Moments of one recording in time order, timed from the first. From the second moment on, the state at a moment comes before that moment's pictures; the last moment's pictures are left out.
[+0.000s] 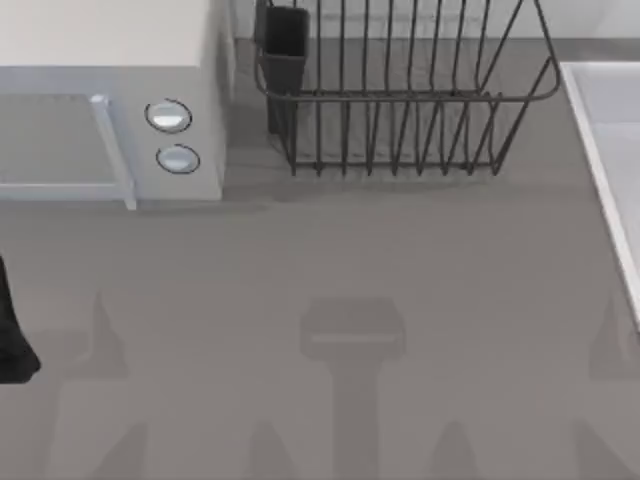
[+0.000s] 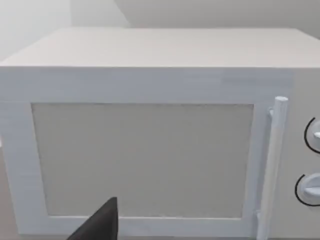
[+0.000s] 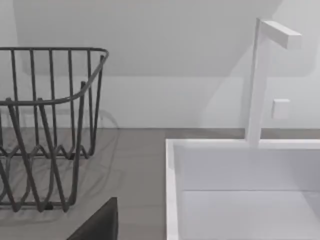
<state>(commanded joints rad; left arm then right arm) 0.00 0.00 0.00 0.00 0.00 0.00 0.00 0.00 0.00 0.00 0.00 0.00</state>
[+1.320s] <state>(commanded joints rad) 0.00 0.00 0.00 0.00 0.00 0.00 -0.32 1.16 0.71 -0.96 0.07 -0.95</state>
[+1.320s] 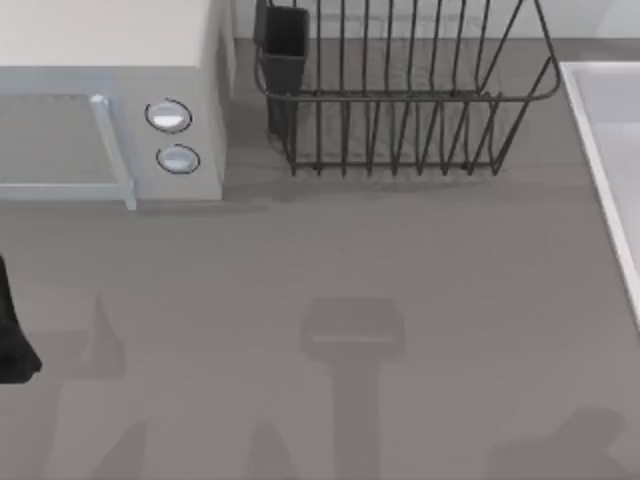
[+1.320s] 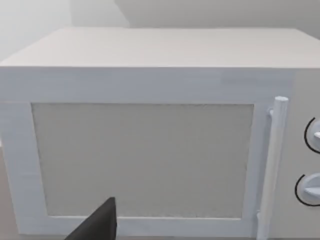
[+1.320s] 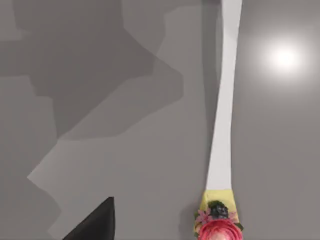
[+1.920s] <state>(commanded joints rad) 0.00 0.00 0.00 0.00 0.00 0.00 -0.33 1.22 0.69 -0.91 0.07 -0.97</state>
